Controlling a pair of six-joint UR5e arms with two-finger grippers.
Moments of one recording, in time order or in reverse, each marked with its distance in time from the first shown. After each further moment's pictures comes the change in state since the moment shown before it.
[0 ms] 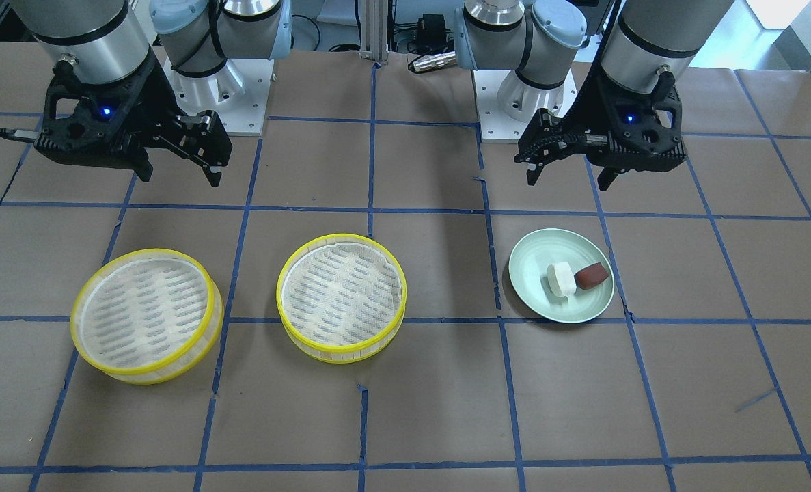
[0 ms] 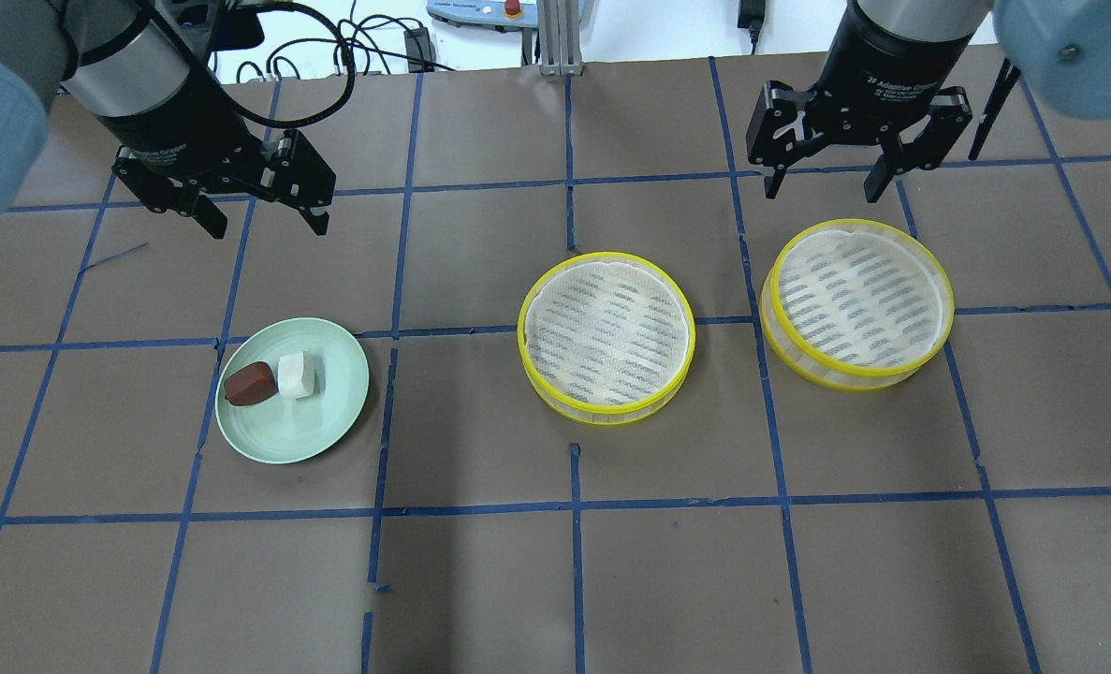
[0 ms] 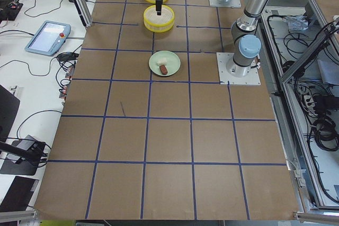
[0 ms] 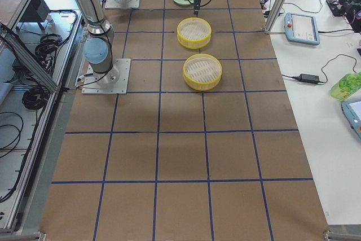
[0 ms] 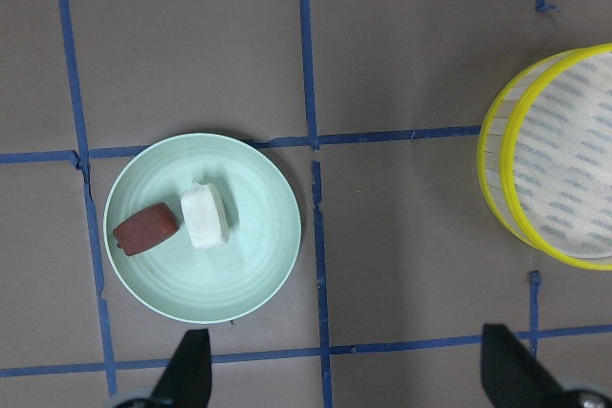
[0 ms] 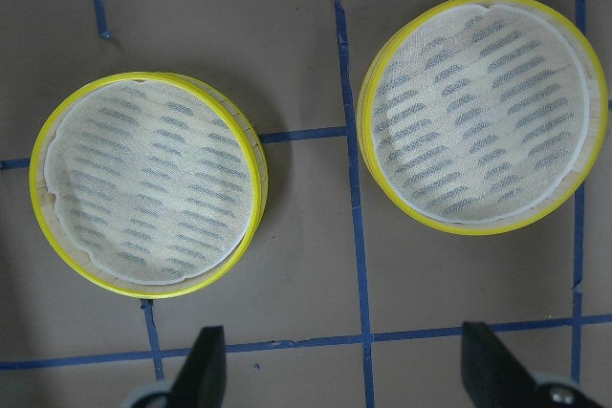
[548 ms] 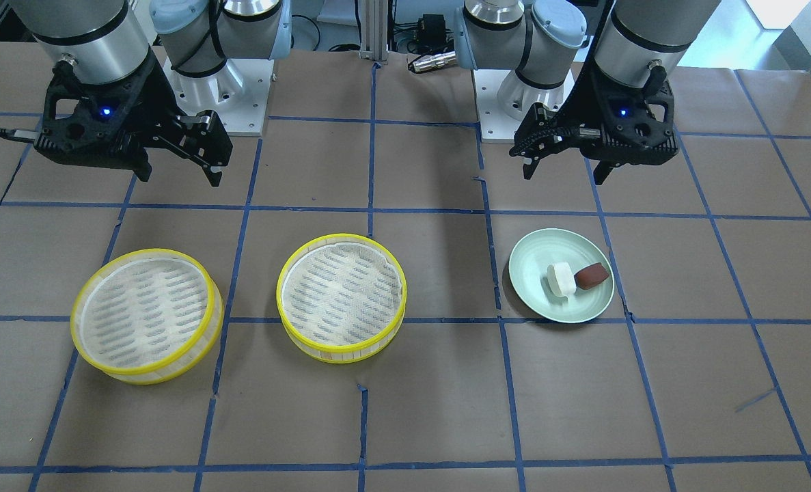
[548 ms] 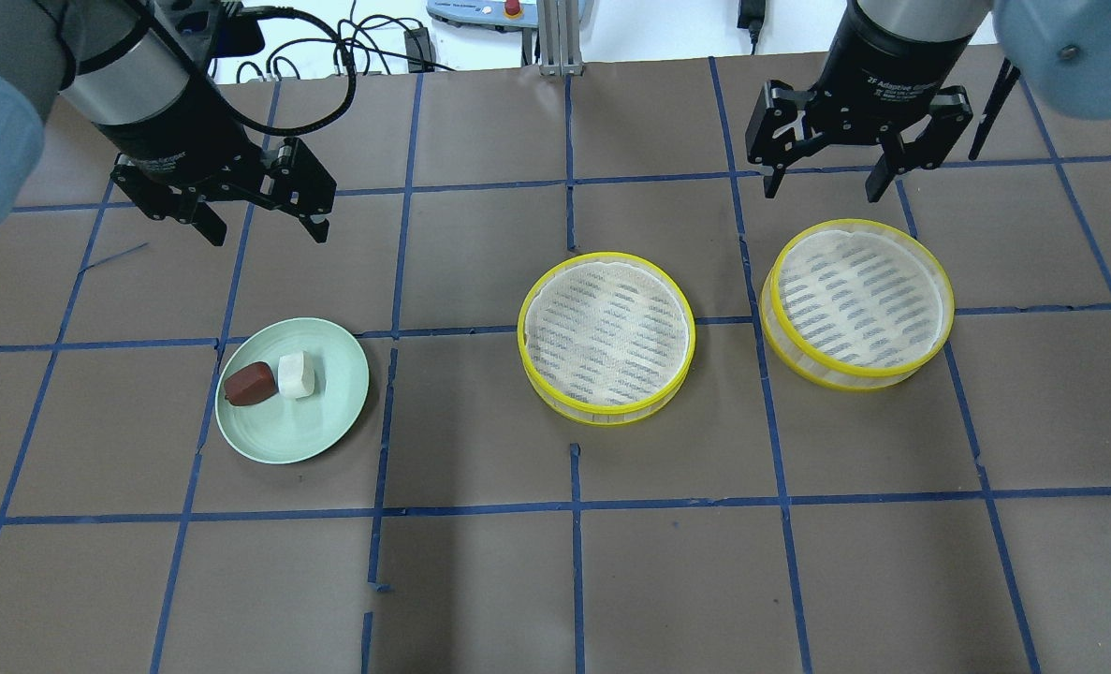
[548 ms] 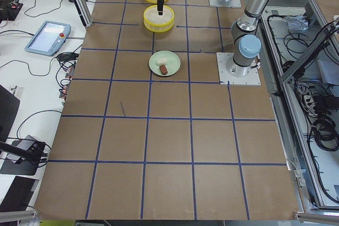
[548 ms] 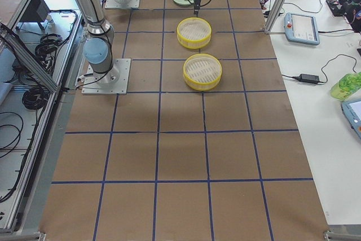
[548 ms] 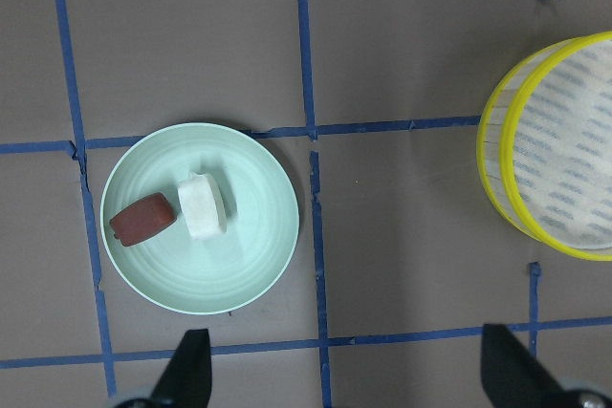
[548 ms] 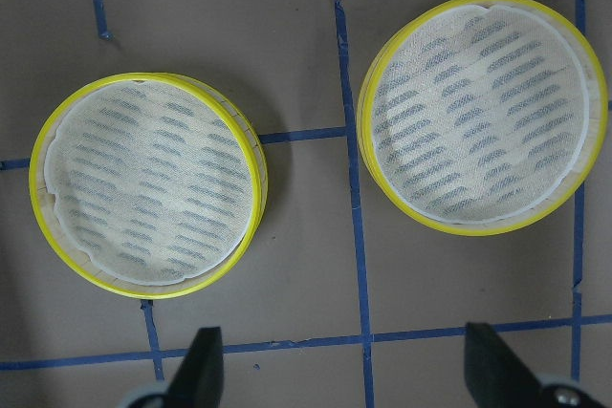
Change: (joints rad) left arm -0.002 0.015 -0.010 -0.008 0.001 0.004; right arm -0.002 0.001 0.000 0.001 0.001 0.000
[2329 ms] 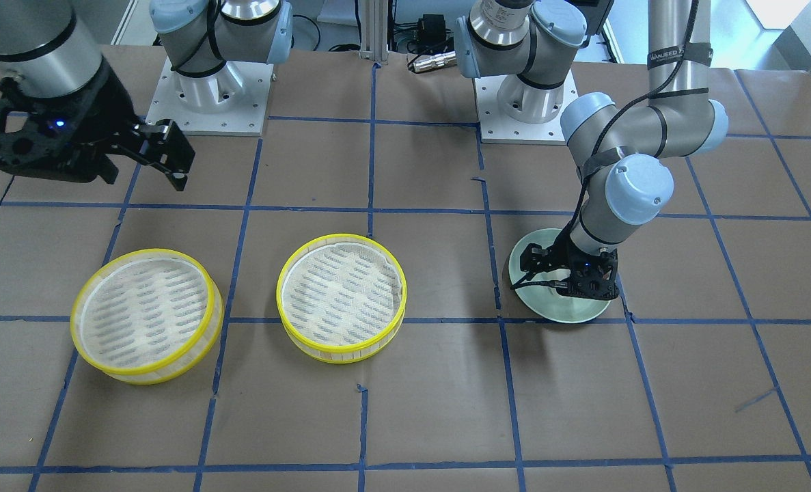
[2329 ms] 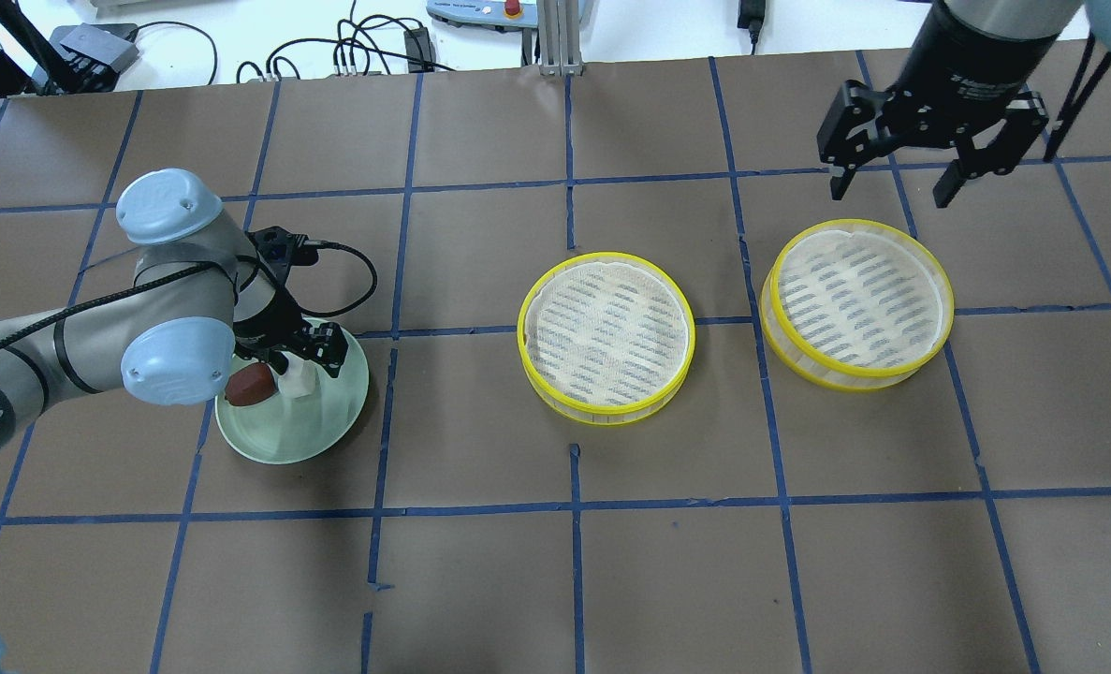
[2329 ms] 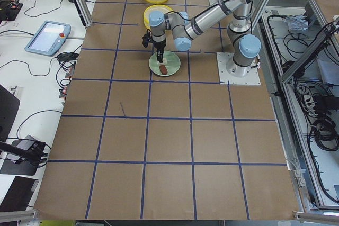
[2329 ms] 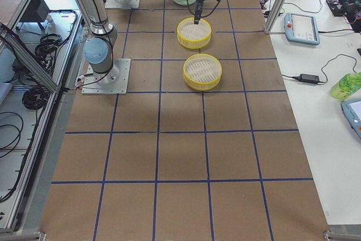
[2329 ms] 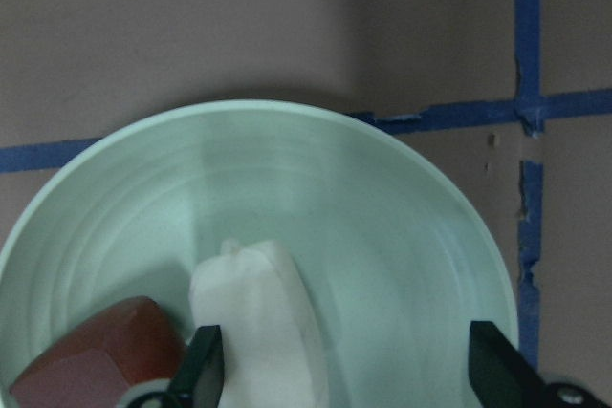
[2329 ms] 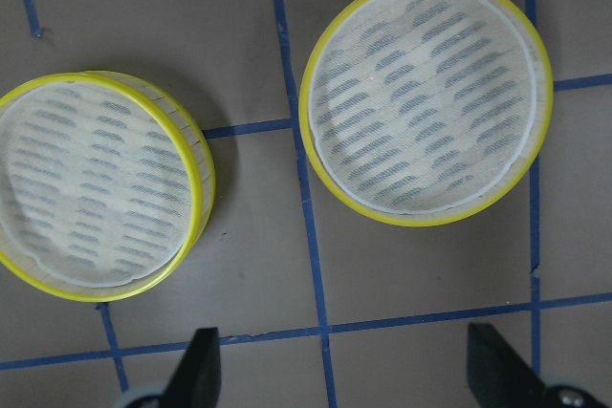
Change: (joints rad) left arm 0.156 -0.271 -0.480 0.672 0.054 0.232; right arm -0.166 0.004 0.032 0.032 -0.003 -0.131
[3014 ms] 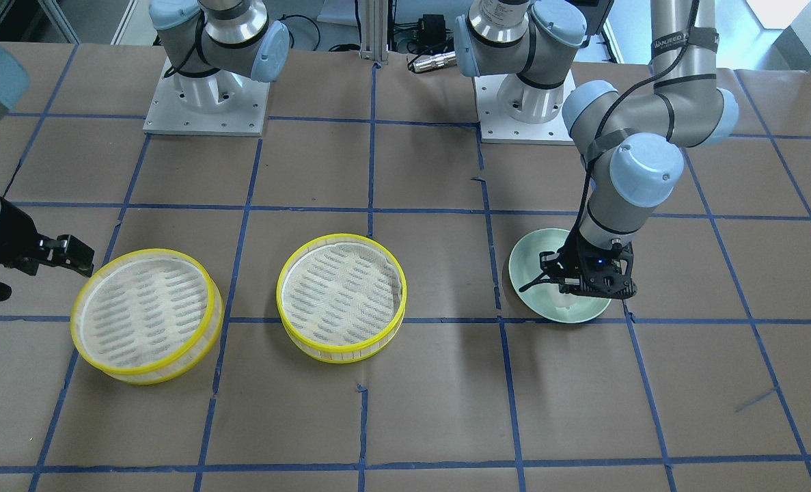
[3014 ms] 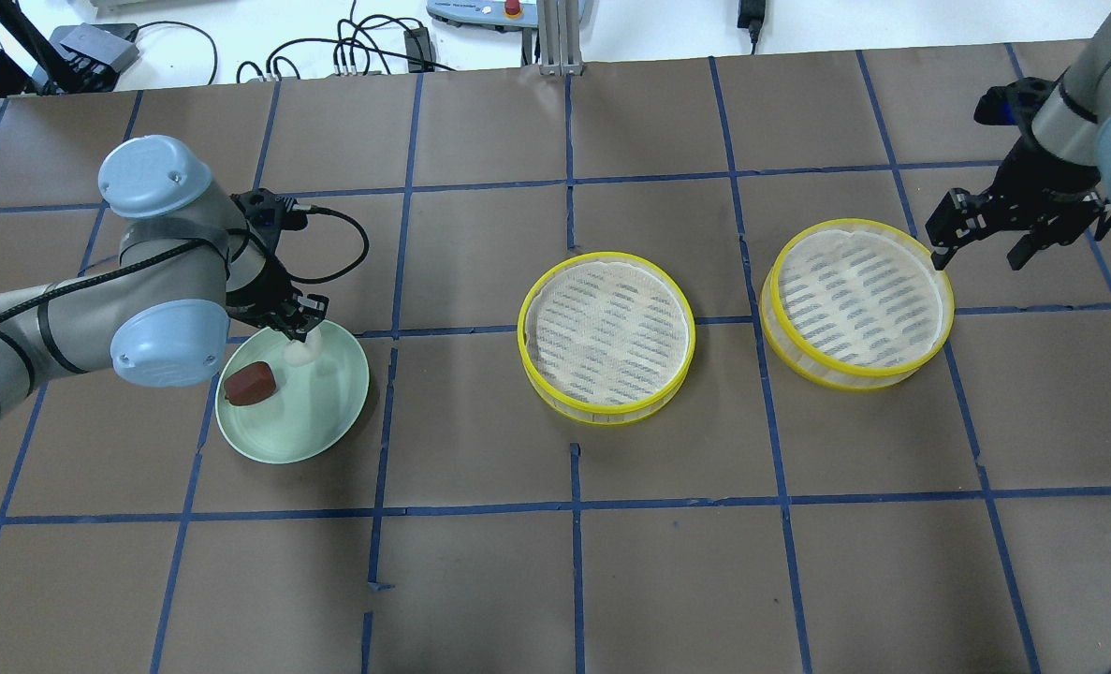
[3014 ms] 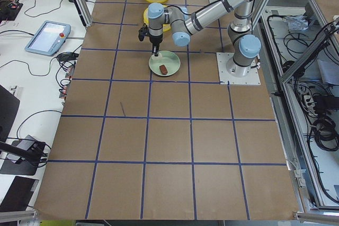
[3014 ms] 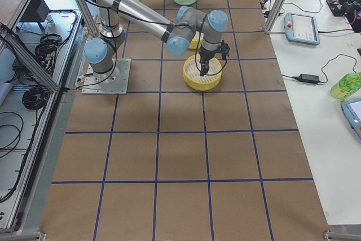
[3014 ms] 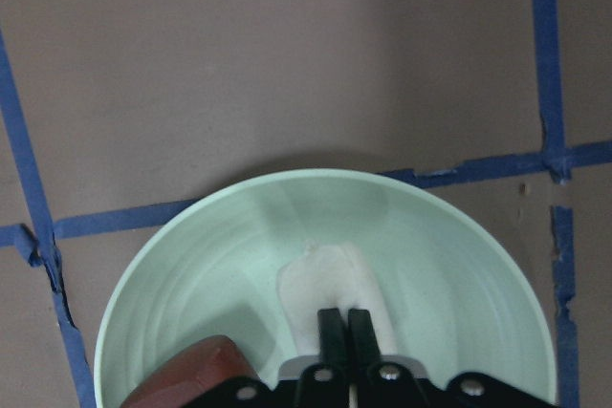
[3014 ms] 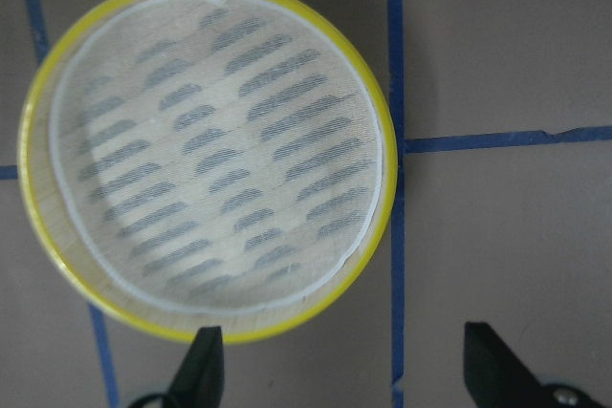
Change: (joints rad) left arm -0.042 0.055 0.058 0.017 0.014 -0.078; right arm -0.246 0.212 0.252 -0.457 -0.052 -0.353
